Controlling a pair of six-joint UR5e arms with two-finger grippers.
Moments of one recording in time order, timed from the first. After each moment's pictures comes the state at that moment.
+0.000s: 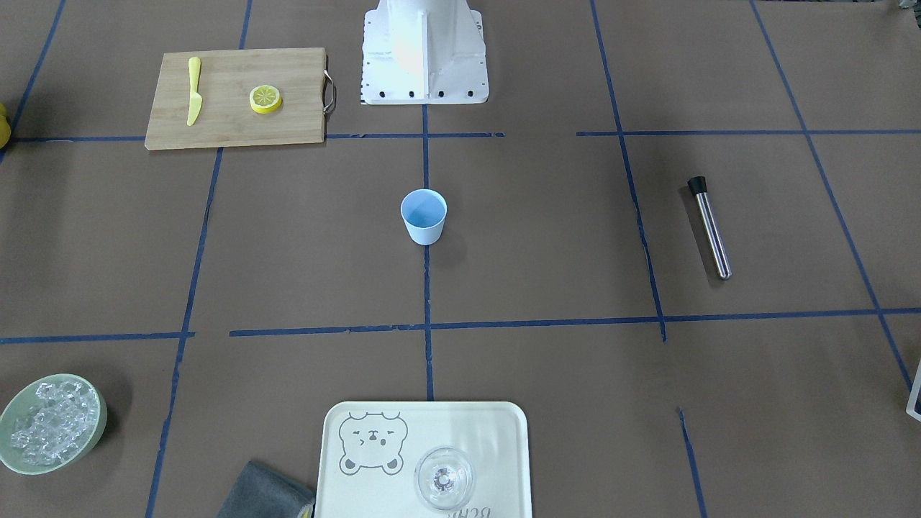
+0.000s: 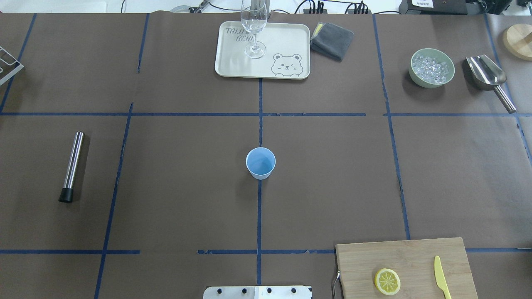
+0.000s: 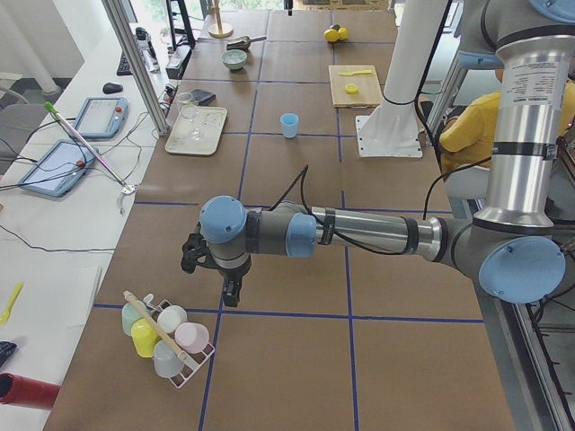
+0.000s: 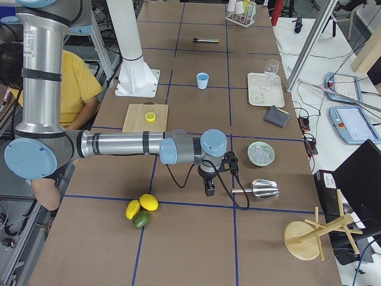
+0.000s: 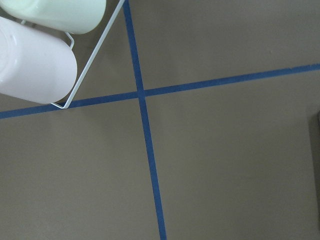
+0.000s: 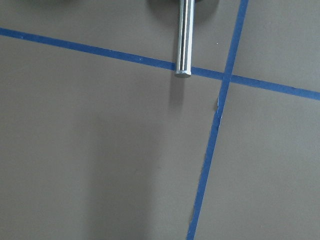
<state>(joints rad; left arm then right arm) -1.64 -1.60 -1.64 -1.55 -2.43 0.03 1.47 -1.67 1.73 -1.54 2.38 -0.07</state>
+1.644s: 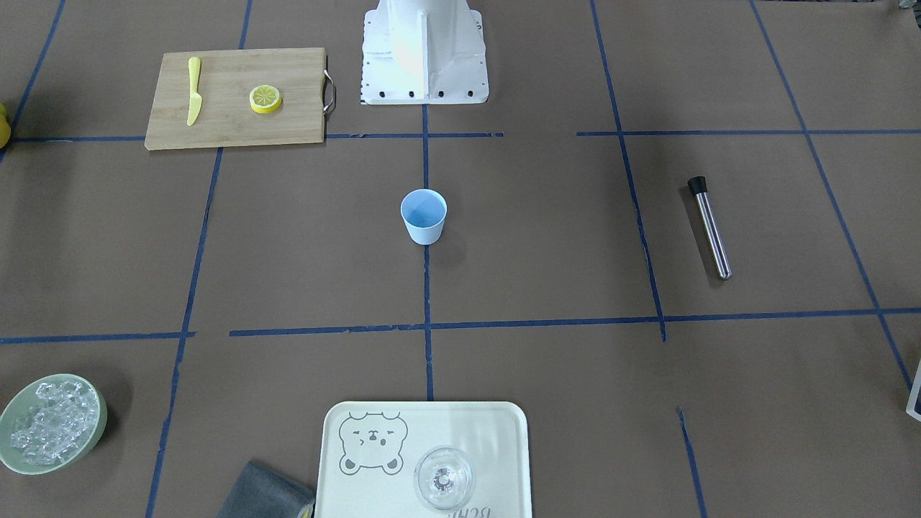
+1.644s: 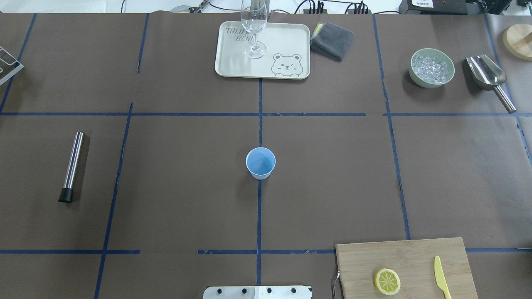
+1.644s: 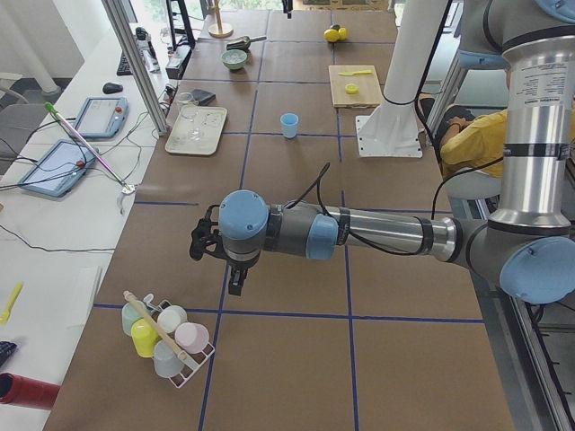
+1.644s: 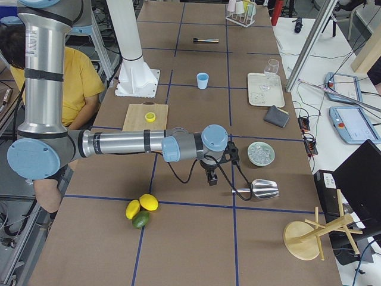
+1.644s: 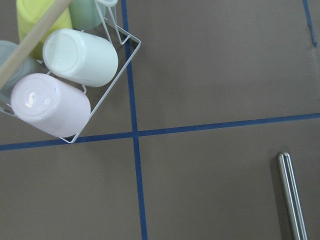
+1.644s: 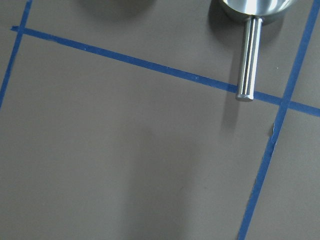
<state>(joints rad) -1.64 -1.54 -1.72 -1.64 -2.54 0.04 1.43 -1.68 1.74 -1.44 2.48 -0.06</state>
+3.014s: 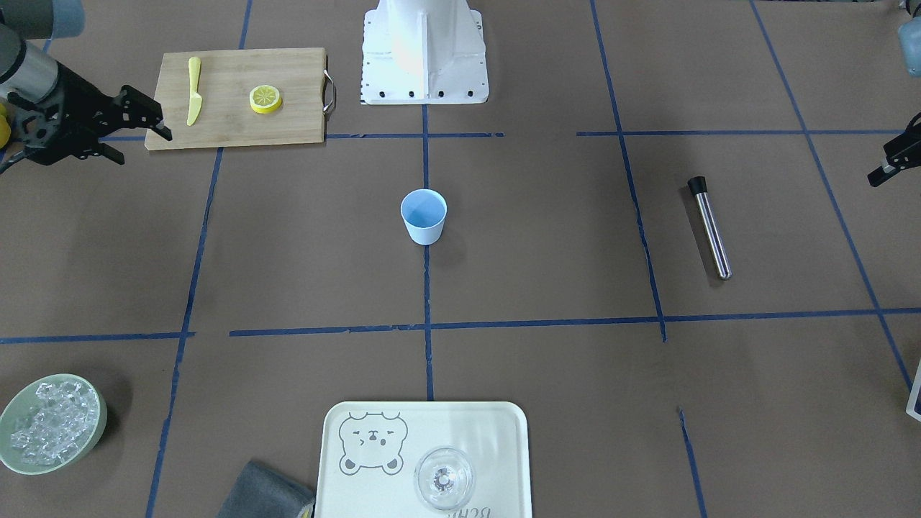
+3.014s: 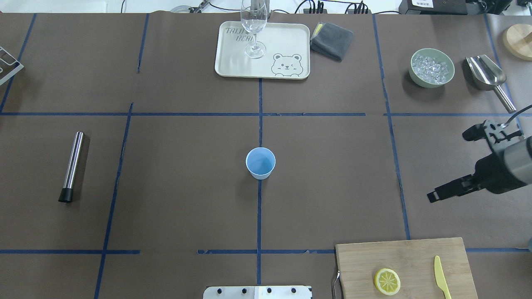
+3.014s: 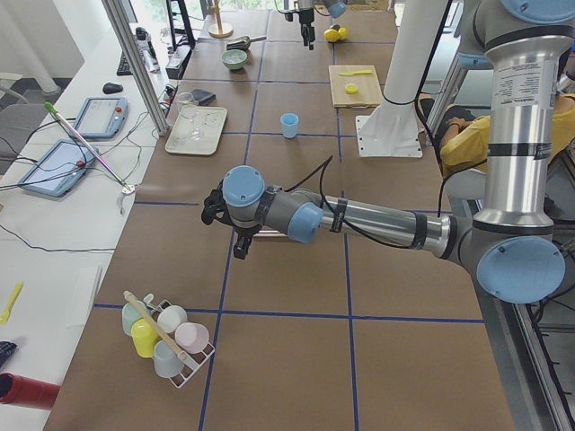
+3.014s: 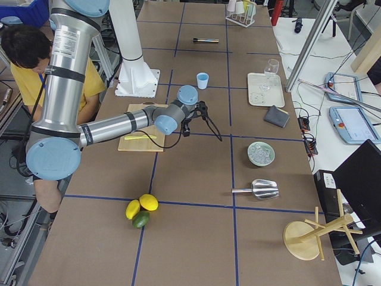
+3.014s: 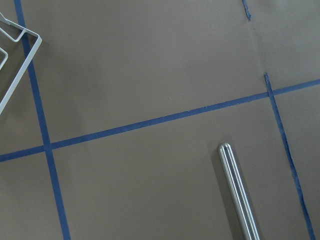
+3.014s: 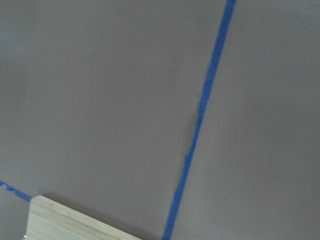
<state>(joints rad) -1.43 -1.54 -1.76 -1.82 -2.54 -0.18 0.76 -1.79 2.02 -0.92 2.32 0.89</state>
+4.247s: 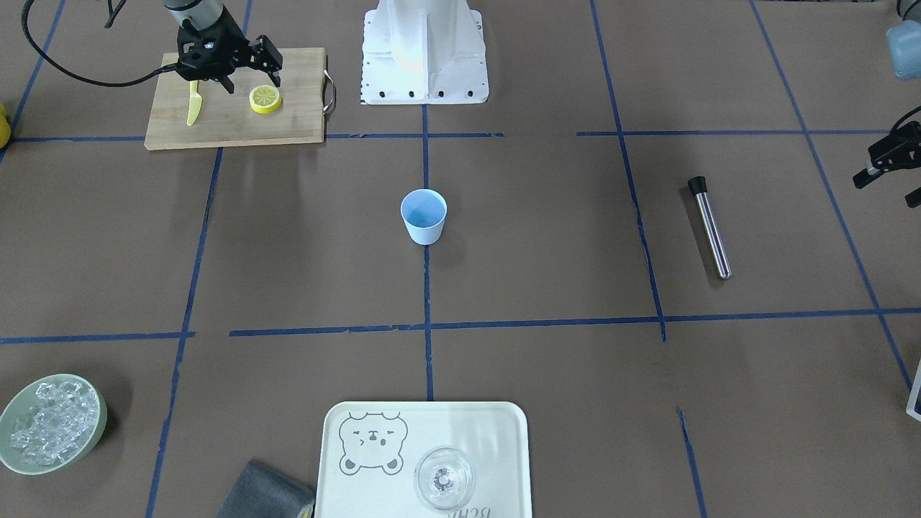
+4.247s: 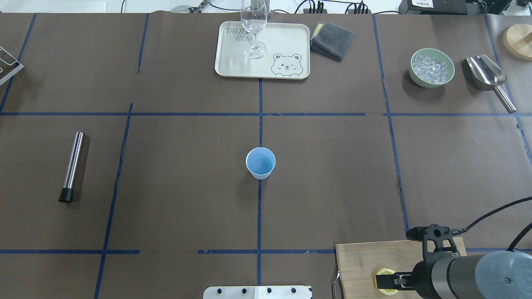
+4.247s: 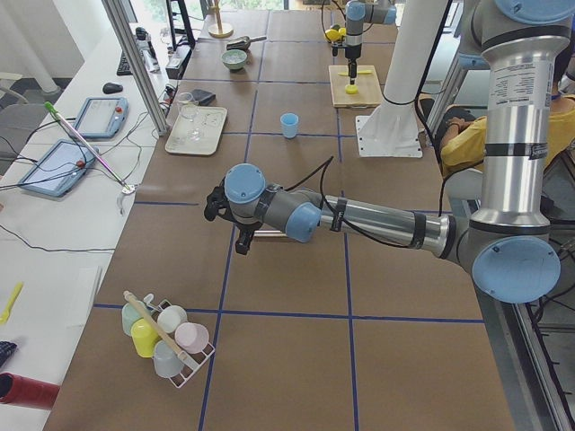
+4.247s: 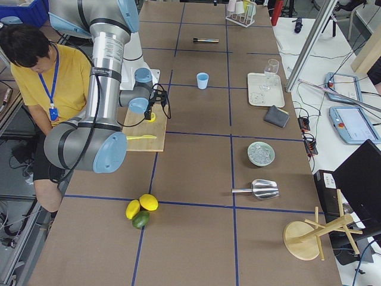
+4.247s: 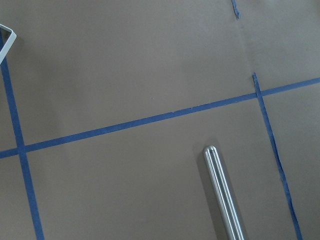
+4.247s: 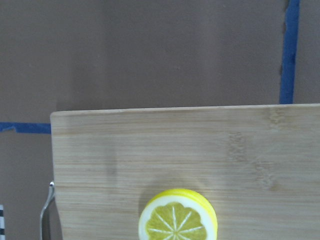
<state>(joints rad) -1.41 -1.54 -1.76 -1.84 -2.54 -0.19 0.06 -1.85 2.24 -1.06 1.66 1.54</state>
